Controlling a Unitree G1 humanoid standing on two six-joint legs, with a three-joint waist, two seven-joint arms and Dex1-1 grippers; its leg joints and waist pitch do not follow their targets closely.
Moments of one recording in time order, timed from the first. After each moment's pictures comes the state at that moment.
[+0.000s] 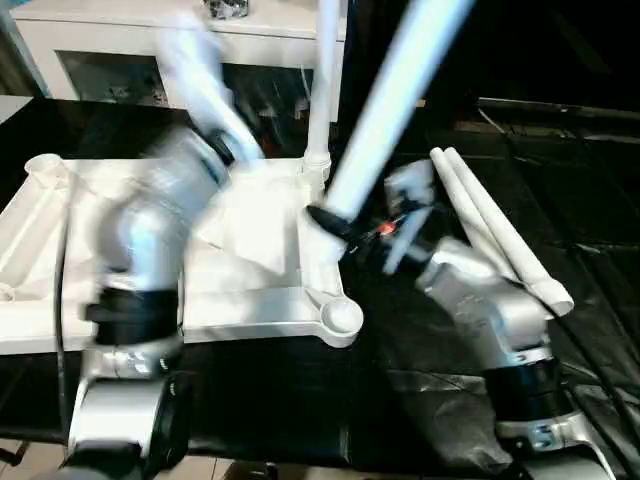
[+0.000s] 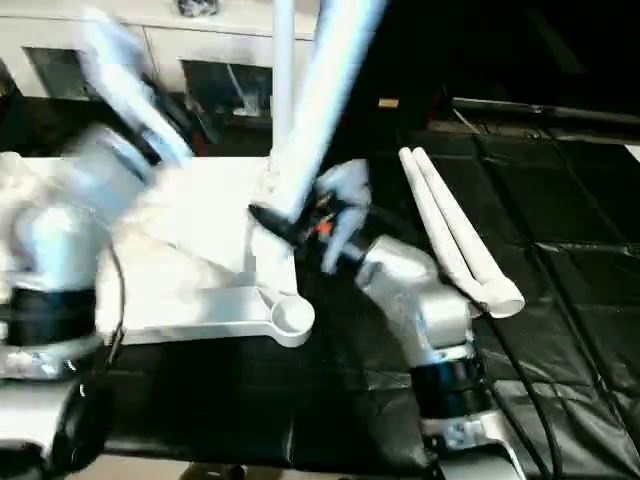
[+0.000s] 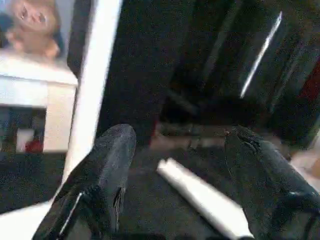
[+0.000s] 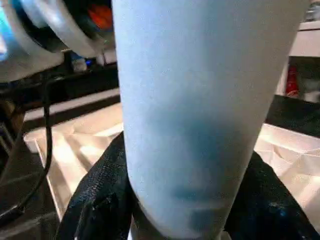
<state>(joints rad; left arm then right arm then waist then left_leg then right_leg) -0.76 0.20 0.05 0.03 -0.52 0.63 -0.29 -0.50 -0.12 0.13 0.09 0.38 0.40 0.70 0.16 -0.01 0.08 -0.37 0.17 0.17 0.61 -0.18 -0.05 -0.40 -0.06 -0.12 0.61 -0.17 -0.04</state>
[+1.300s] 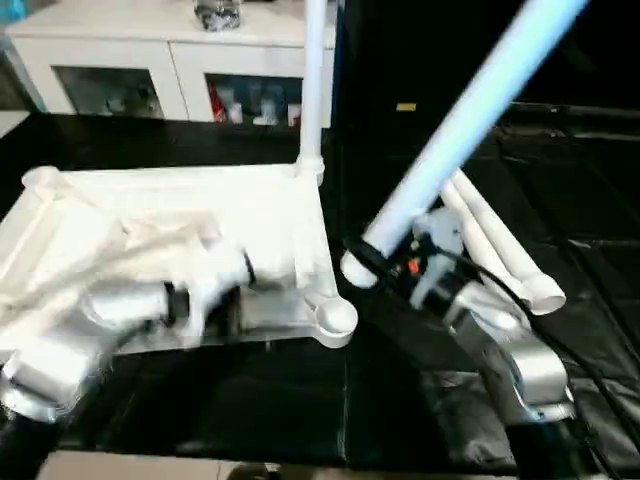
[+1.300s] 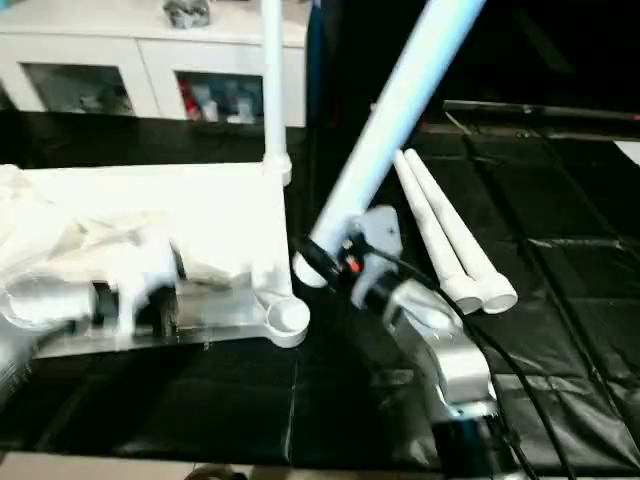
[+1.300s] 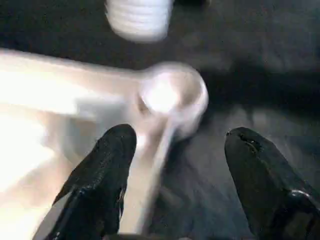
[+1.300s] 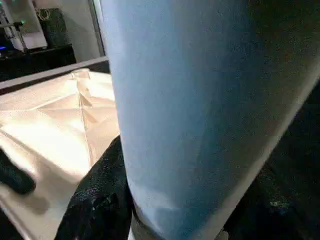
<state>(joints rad) -0.27 0.77 -0.30 -0.21 -0.35 0.53 -0.93 -0.26 -0.16 0.07 -0.01 0.30 0.35 0.54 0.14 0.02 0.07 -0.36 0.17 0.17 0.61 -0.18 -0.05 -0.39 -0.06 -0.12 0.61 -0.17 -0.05</state>
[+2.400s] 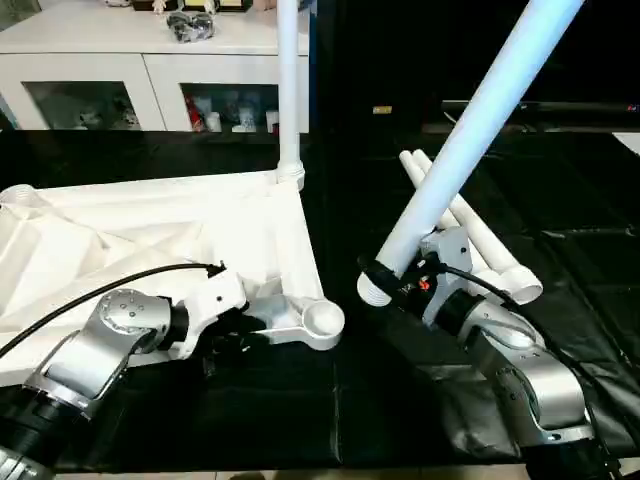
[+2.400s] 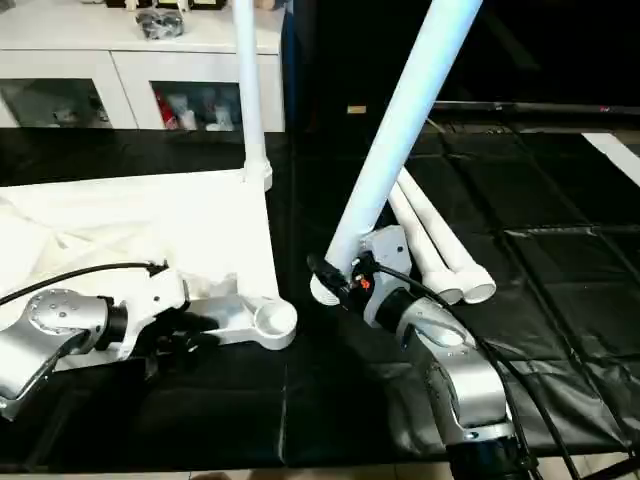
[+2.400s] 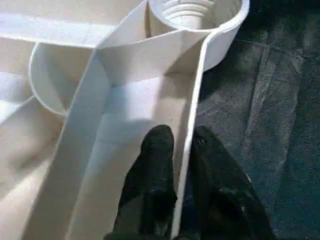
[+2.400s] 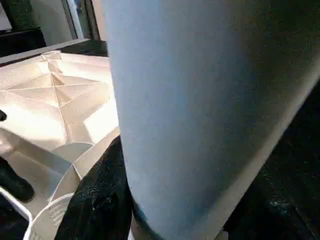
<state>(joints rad) -0.33 0.71 -0.37 0.15 -0.16 0.33 -1.04 -0.19 -0.21 0.08 -0.07 0.28 0.38 0.53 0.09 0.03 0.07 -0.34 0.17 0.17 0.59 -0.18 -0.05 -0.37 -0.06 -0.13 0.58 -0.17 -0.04</state>
